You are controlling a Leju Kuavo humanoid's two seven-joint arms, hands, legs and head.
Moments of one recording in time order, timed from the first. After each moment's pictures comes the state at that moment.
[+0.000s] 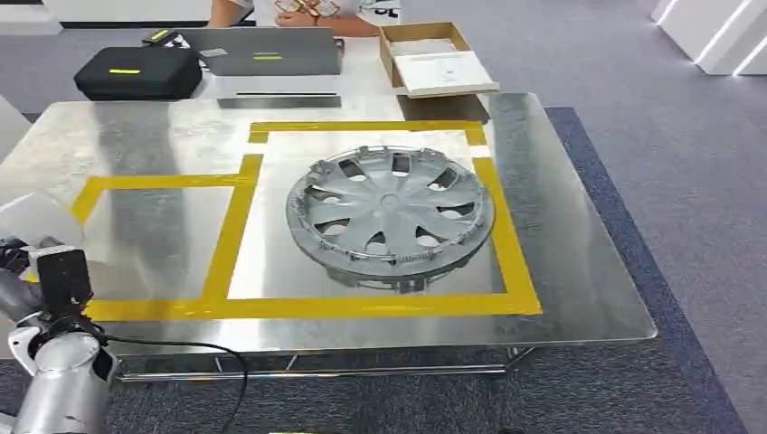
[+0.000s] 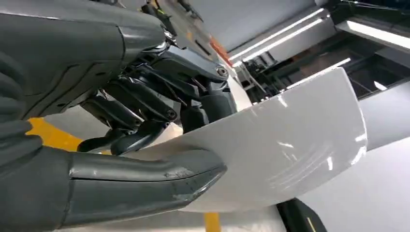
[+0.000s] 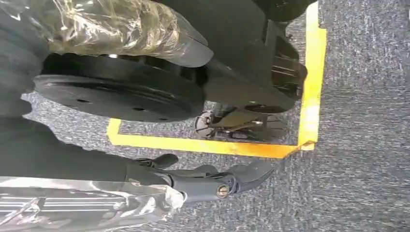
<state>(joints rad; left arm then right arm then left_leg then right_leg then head) -0.14 -0.04 0.18 -1.43 -0.34 0.69 -0.42 -0.03 0.21 -1.00 -0.19 1.10 0.07 -0.35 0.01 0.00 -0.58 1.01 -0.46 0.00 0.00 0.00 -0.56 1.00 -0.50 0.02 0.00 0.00</state>
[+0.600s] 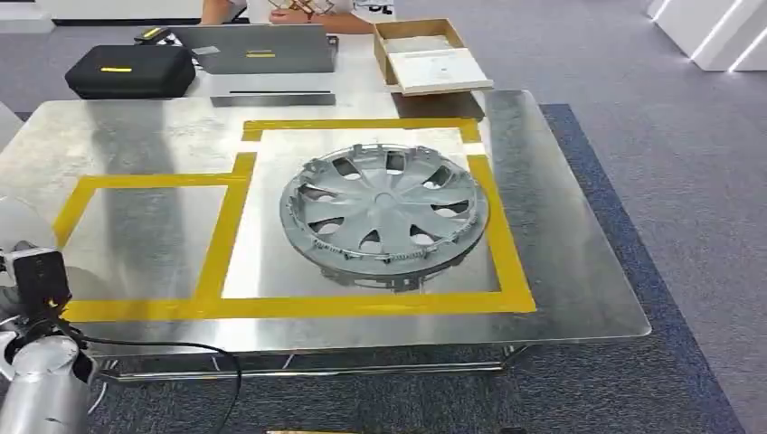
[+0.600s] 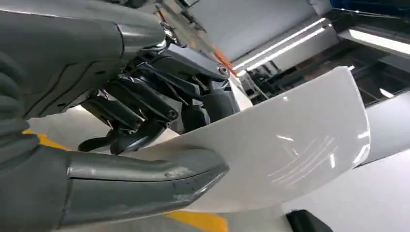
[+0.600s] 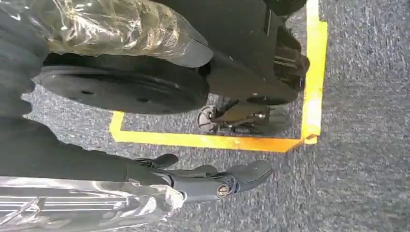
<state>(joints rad) -0.14 -0.02 0.22 -1.42 -0.34 0.68 -0.42 -0.03 0.21 -1.00 -0.19 1.10 0.07 -0.35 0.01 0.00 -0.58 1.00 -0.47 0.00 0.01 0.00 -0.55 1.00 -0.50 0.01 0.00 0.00</state>
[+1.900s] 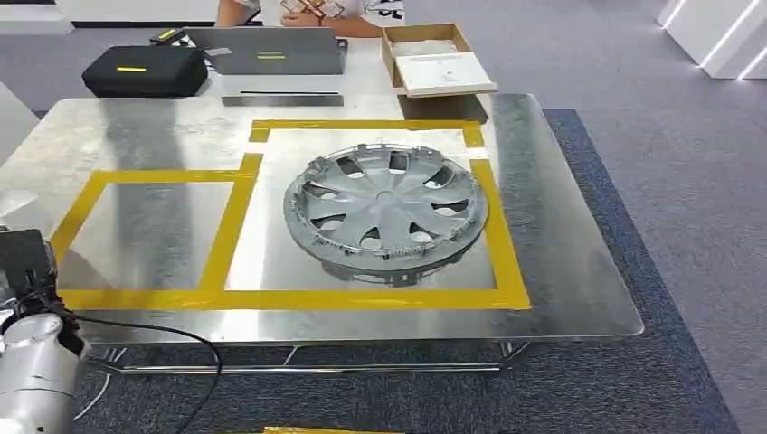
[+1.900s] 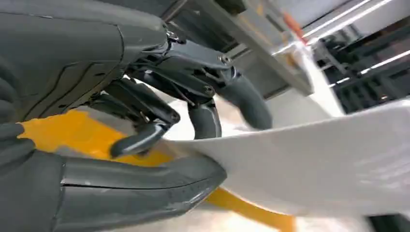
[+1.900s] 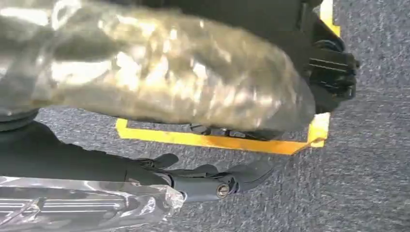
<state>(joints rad) -0.33 0.05 0.37 -1.05 -0.21 0.48 -0.36 -0.03 0.21 -1.00 -0.20 1.13 0.07 -0.35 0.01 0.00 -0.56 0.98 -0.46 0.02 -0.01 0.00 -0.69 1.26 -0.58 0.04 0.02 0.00</state>
